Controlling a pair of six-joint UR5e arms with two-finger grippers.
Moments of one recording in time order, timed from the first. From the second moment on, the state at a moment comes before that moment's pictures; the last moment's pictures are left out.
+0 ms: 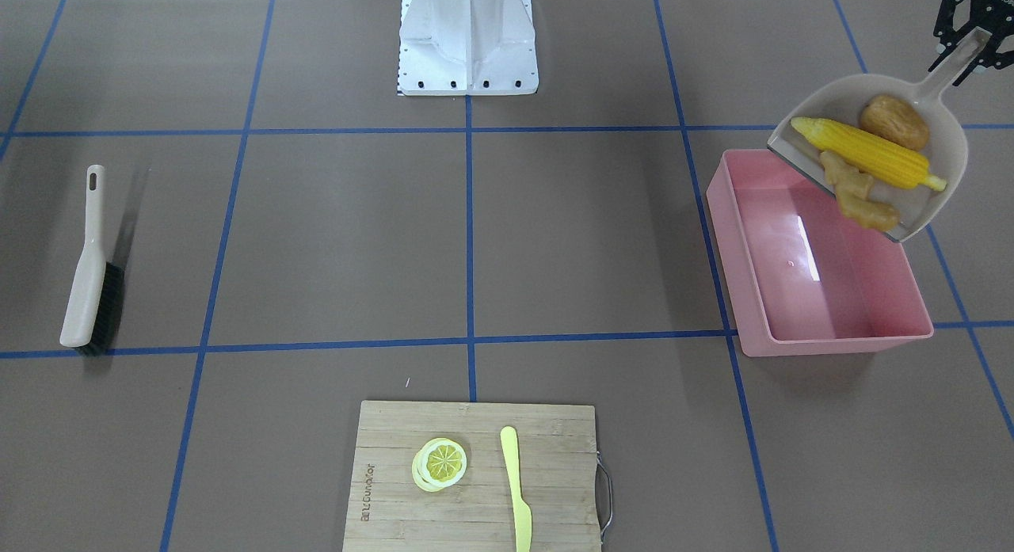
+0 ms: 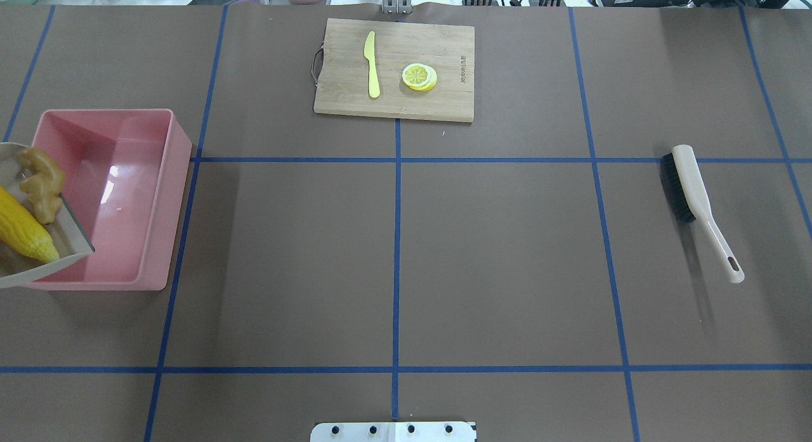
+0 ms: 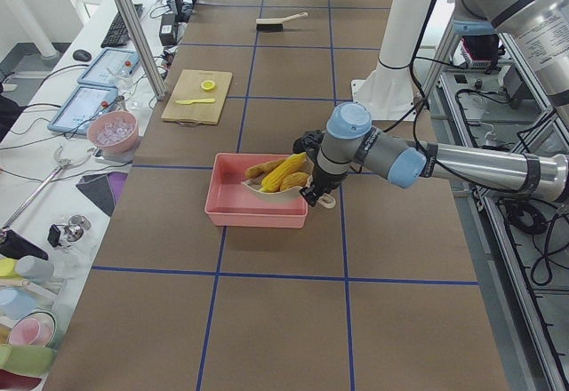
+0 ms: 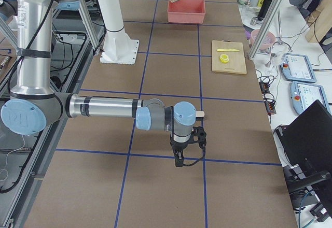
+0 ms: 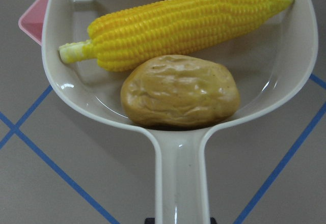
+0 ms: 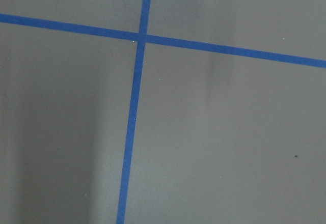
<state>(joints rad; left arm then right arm) -1.28 -1.00 -2.27 -1.89 -2.28 0.42 1.51 -1.68 1.67 -1.55 2.23 -0.06</state>
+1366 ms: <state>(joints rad) -1.19 -1.04 -2.40 -1.34 -2.22 0.56 1.51 -1.58 1.58 -1.51 2.18 -0.05</state>
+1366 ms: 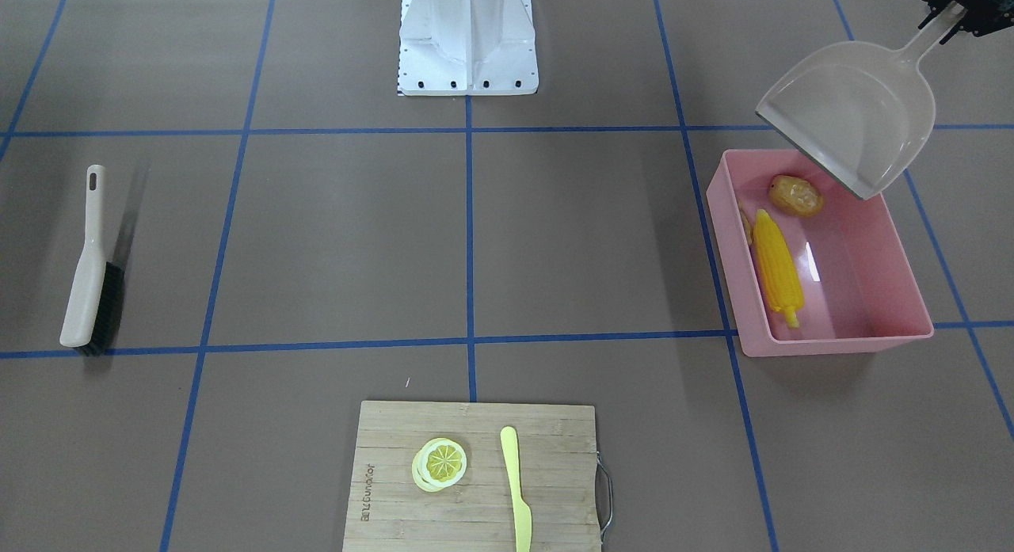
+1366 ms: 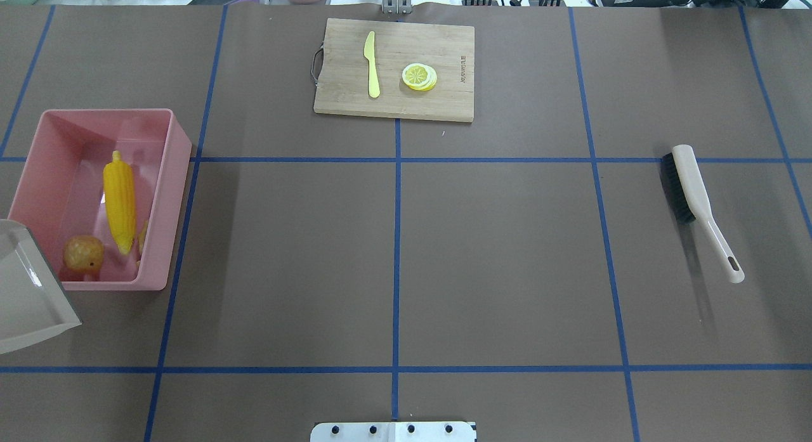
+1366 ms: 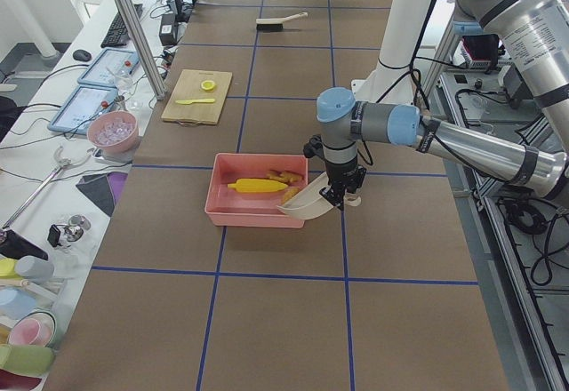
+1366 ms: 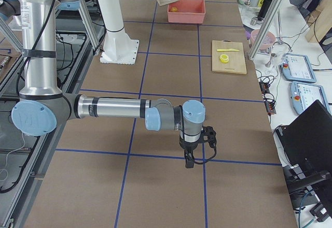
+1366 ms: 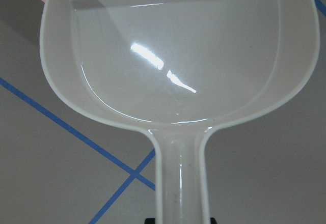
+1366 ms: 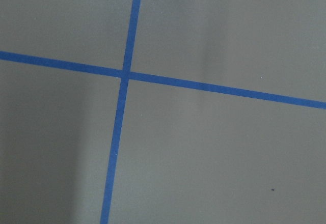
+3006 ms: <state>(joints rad) -1.44 -1.58 -2.18 -1.41 -2.44 0.59 1.52 -1.60 1.61 -1.51 2.27 0.11</state>
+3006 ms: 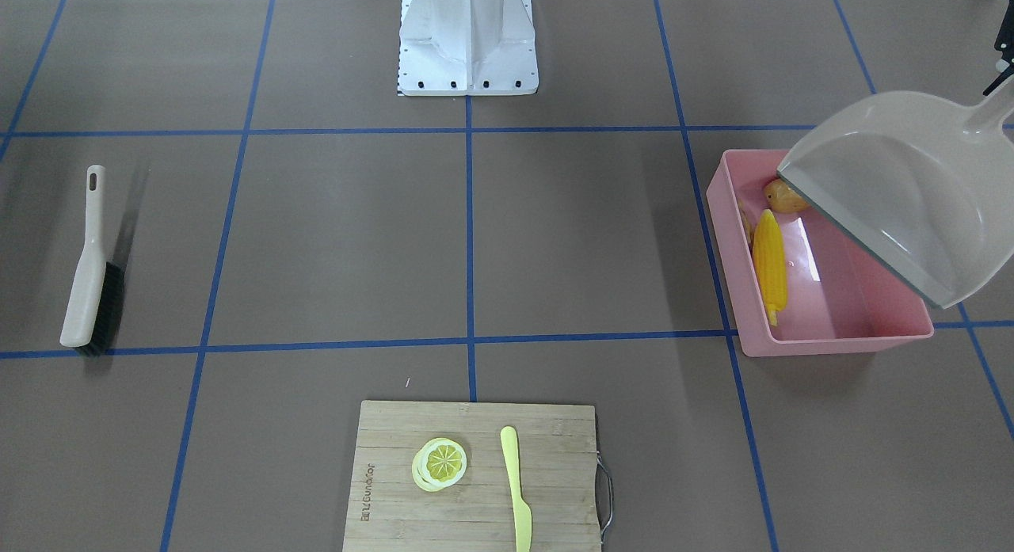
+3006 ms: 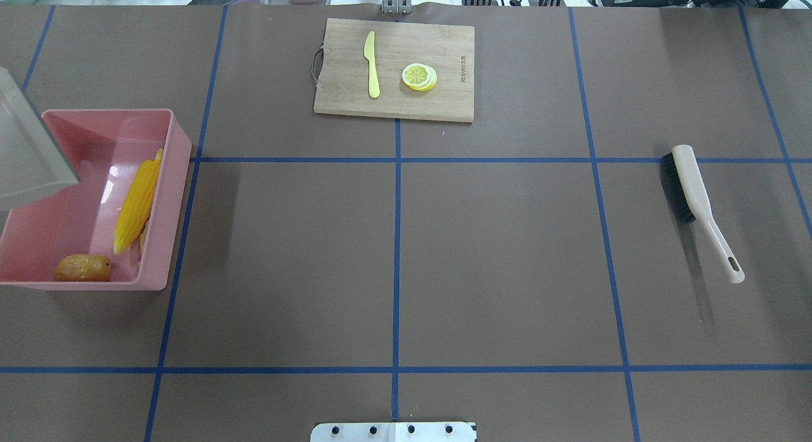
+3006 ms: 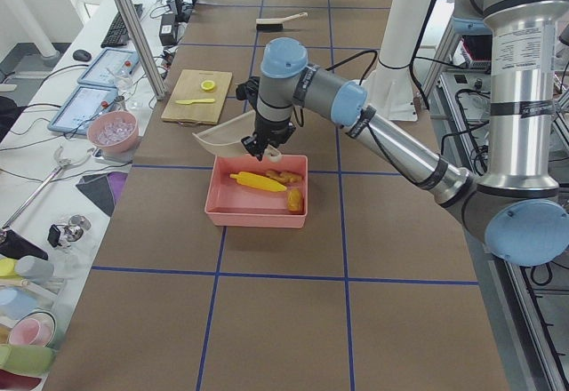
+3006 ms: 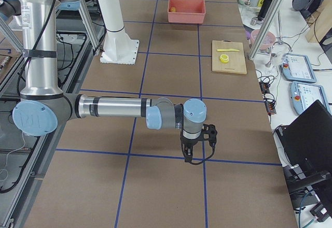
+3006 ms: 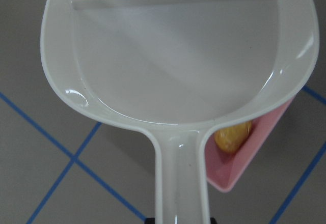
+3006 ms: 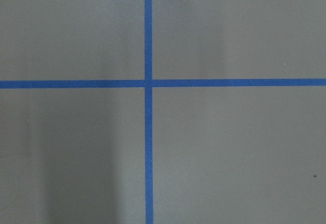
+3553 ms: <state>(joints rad) -1.11 -1.71 -2.09 -1.59 -2.43 0.57 1.52 -1.61 1.60 -1.50 2.27 0.12</state>
